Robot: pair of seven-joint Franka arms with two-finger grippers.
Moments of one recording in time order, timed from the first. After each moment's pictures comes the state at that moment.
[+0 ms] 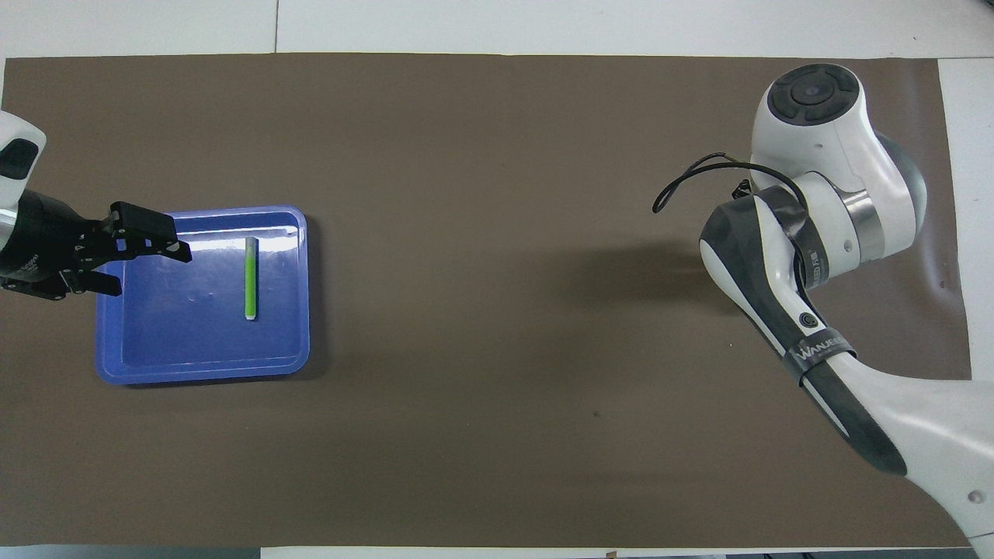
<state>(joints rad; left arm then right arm) 0.01 -0.05 -0.06 -1.77 -0.23 1.62 -0.32 0.02 0.35 0.15 -1.68 -0.40 1.76 1.07</state>
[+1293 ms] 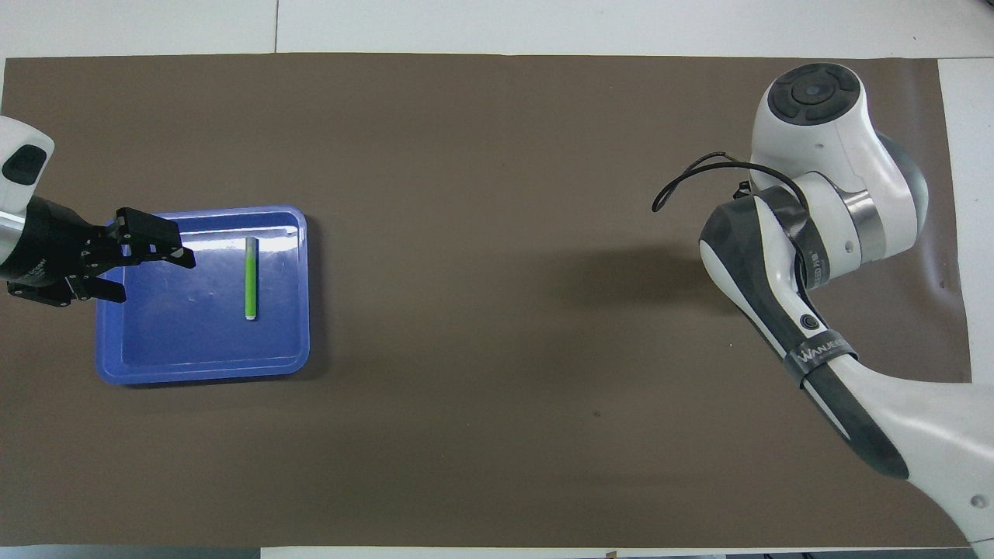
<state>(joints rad) 0.01 -0.05 -0.06 -1.78 -0.23 1.62 -0.33 0.02 0.34 0.15 -1.68 -0.40 1.74 1.08</state>
